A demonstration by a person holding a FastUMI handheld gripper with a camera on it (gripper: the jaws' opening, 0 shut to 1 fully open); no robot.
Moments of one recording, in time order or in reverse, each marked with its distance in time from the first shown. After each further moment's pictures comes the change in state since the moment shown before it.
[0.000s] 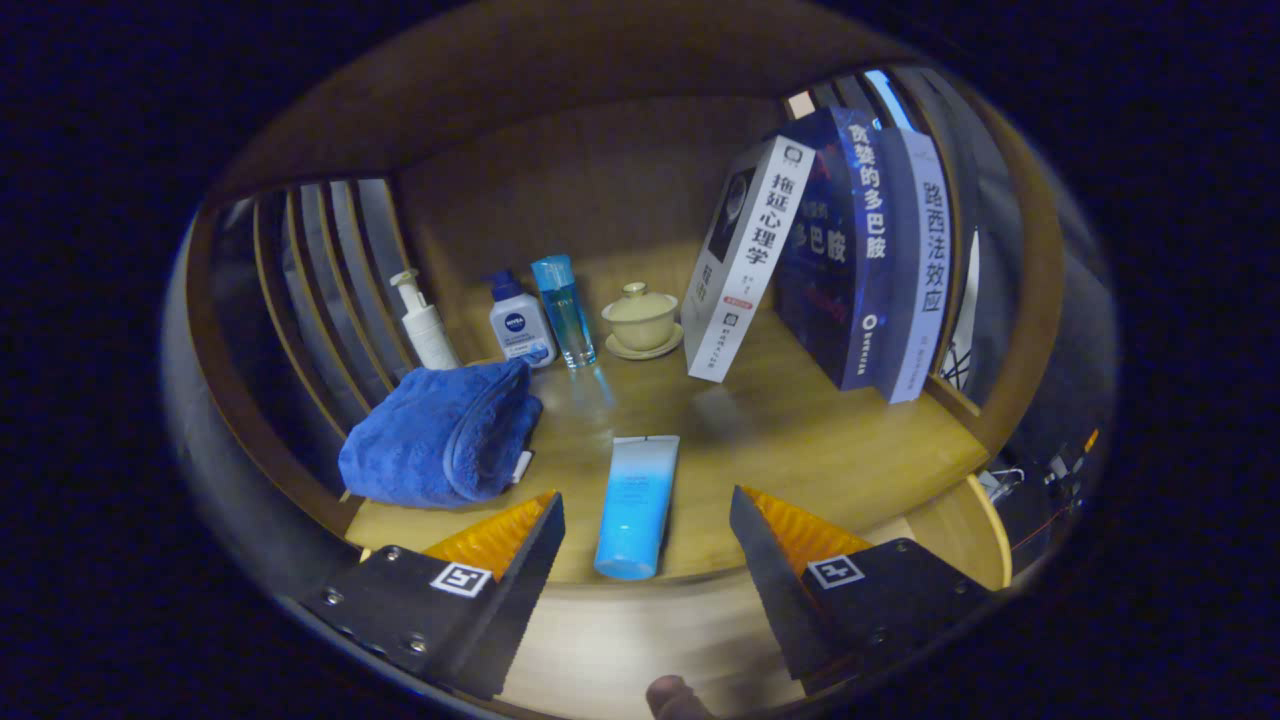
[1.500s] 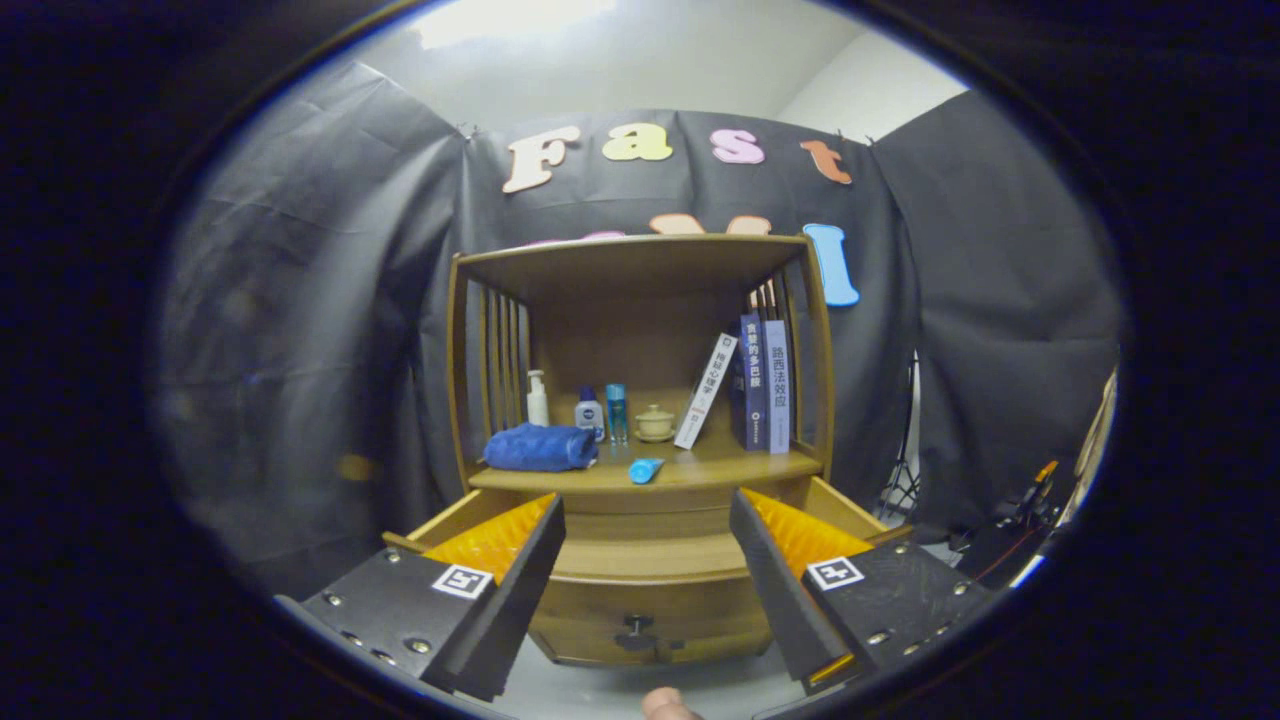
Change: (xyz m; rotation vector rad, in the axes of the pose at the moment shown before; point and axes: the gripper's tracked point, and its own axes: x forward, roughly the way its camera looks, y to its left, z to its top) arm -0.274 -0.021 -0.111 -0.134 -0.539 0.030
